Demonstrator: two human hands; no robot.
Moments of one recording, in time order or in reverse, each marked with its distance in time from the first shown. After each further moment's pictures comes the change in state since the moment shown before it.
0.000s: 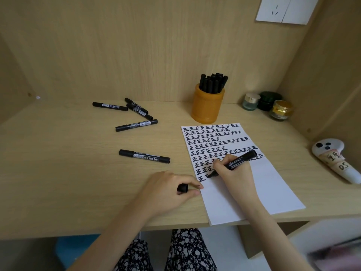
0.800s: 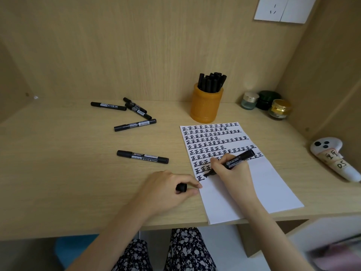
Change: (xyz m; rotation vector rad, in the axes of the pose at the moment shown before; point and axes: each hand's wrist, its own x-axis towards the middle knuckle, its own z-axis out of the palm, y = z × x) left_hand 0.001 0.001 -0.001 0.012 -0.019 0.001; right_hand 0.000 0.002 0.000 0.028 -0.017 -0.026
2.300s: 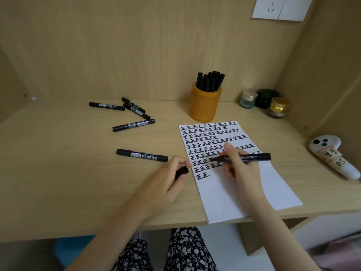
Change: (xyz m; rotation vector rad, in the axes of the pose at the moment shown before) left_hand -0.012 0.006 -0.006 -0.305 0.085 -0.010; right_hand 0.000 -0.009 -0.013 0.359 0.055 0.095
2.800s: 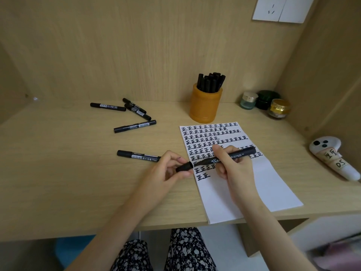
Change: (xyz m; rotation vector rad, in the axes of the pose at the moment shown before) left_hand 0.006 0.001 -0.004 -0.281 0.183 -0.120; right_hand -0.007 -0.012 0.022 0.135 -0.114 -0.024
